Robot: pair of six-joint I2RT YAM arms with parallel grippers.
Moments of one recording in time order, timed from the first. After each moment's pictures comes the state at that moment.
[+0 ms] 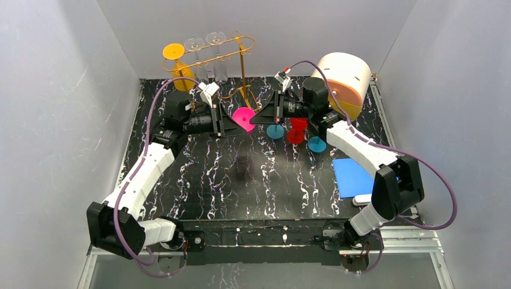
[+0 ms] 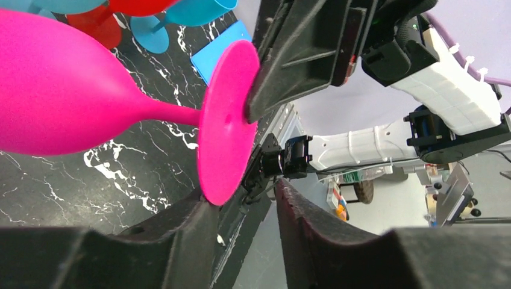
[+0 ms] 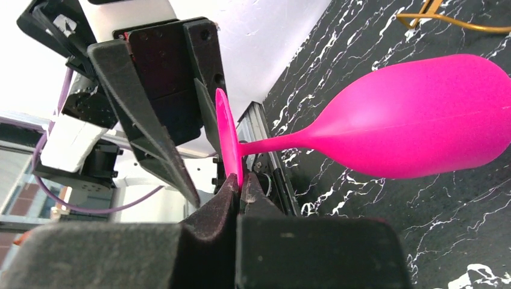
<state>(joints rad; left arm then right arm) -0.30 1.22 1.08 -0.24 0.91 -0.65 0.54 1.56 1.24 0.16 -0.90 0.88</state>
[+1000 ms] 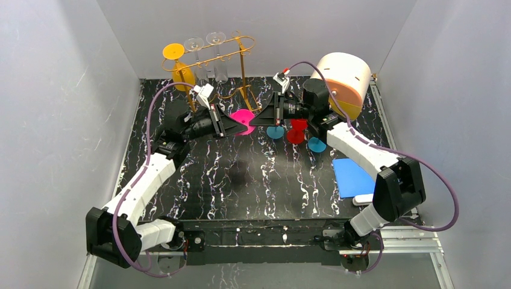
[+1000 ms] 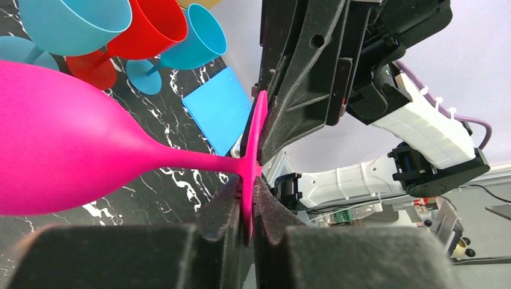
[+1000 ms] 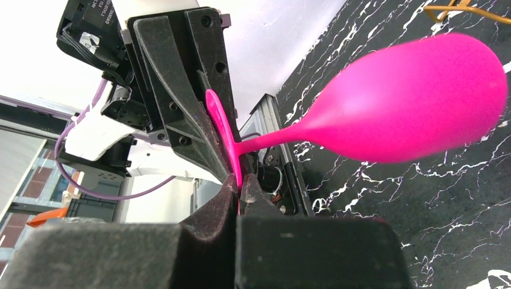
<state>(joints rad) -0.35 1.17 0.94 0.08 0.78 -0.84 0.55 1.53 1.22 0.19 -0.94 0.89</state>
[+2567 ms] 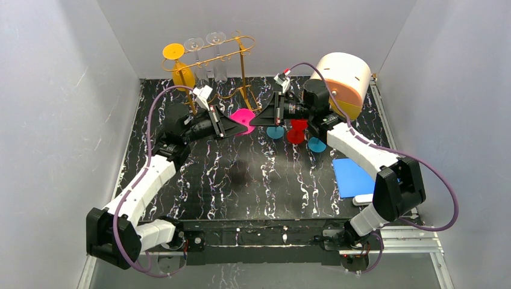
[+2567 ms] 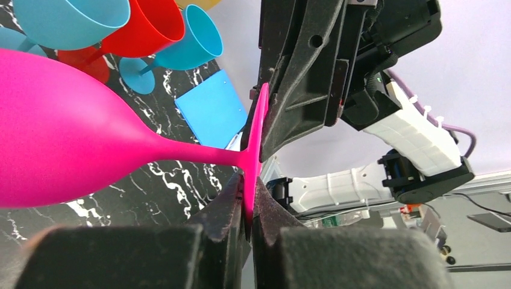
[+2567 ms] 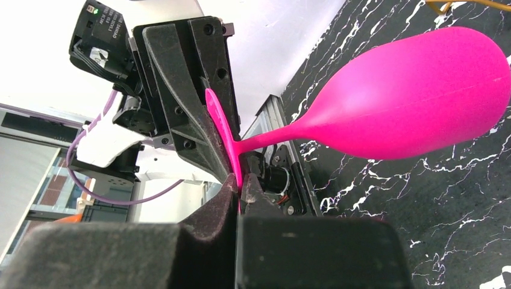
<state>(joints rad) -0.35 1.15 0.88 0.15 0.77 -0.92 0.55 1.54 1.21 0.21 -0.94 0.95</state>
